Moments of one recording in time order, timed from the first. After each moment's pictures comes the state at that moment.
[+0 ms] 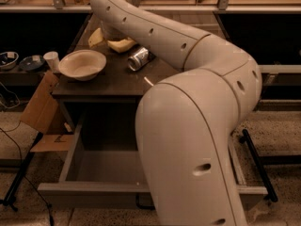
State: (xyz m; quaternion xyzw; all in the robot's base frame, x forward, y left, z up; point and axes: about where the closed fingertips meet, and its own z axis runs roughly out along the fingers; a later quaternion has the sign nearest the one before) arm 0.843 0.120 0.841 -0.14 0.93 0.05 0.34
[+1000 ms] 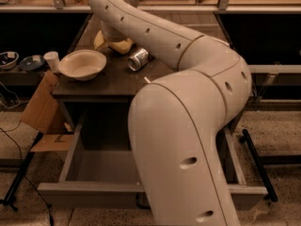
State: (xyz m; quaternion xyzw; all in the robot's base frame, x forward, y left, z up) arm 0.845 0.120 0.829 -0.14 0.94 0.04 0.32
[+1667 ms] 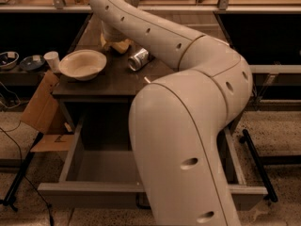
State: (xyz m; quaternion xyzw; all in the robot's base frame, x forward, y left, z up) arm 0.846 0.118 0.830 -0.14 0.94 0.04 0.32
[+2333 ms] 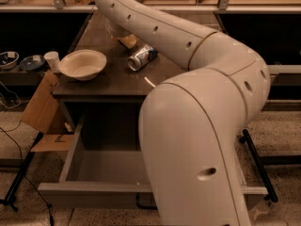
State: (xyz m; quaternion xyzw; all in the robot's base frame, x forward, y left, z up) arm 0.849 0.100 0.856 -0.11 0.93 0.04 0.36
